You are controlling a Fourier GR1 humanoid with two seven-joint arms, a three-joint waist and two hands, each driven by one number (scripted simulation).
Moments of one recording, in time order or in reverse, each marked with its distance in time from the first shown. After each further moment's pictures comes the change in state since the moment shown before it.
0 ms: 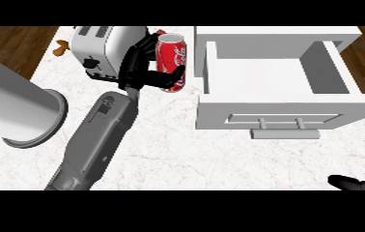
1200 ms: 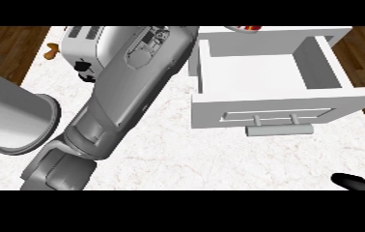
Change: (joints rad) left arm -0.628 -0.066 -0.020 0.213 -0.022 0.213 0.364; right arm -0.038 -0.017 -0.005 -0.014 -0.010 -0.004 0.028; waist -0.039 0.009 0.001
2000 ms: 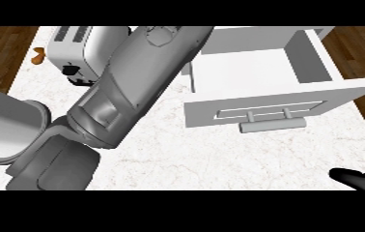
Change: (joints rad) left arm -0.219 -0.001 -0.106 0.304 0.133 0.101 -0.067; right arm -0.065 -0.023 0.021 0.002 -0.003 -0.008 0.048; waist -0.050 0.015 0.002
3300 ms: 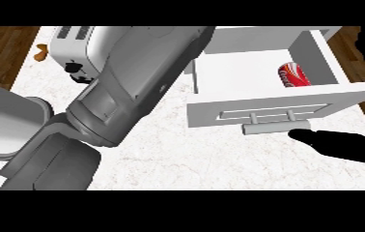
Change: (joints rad) left arm -0.052 0.000 -0.022 0.071 0.190 0.128 -0.109; right arm -0.182 -0.174 0.201 0.184 0.443 0.043 -0.177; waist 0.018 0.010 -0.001
